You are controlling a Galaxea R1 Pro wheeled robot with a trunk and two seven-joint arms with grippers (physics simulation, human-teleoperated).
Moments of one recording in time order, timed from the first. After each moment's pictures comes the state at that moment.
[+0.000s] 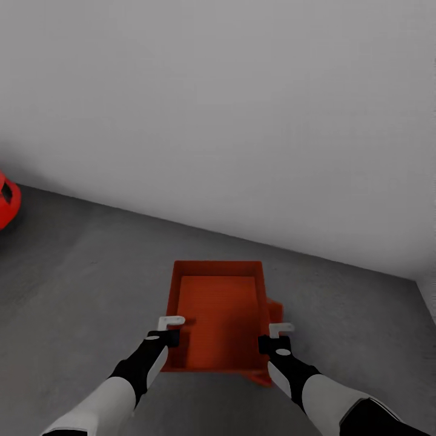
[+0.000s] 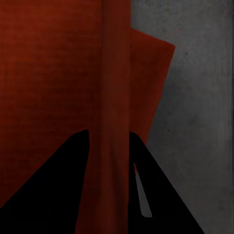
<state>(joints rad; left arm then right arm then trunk) -0.68 -0.13 0.00 -0.42 0.00 0.22 0.17 -0.76 0.09 0.55 -0.14 -0.48 -0.09 -0.27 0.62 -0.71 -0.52</state>
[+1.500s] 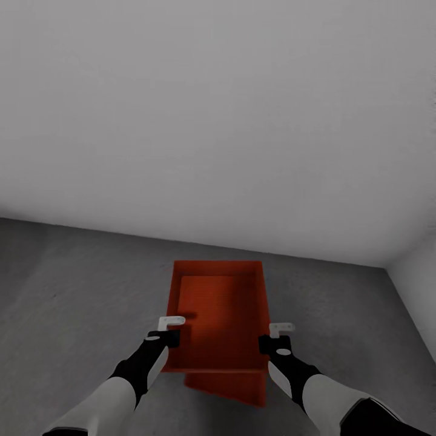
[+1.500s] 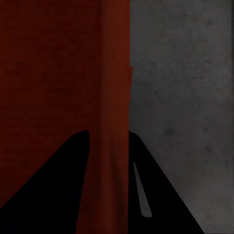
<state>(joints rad) -0.68 -0.13 -0.01 -0.41 0.01 0.21 0.18 -0.76 0.09 0.55 -0.14 -0.48 -0.09 -0.27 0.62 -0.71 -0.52</state>
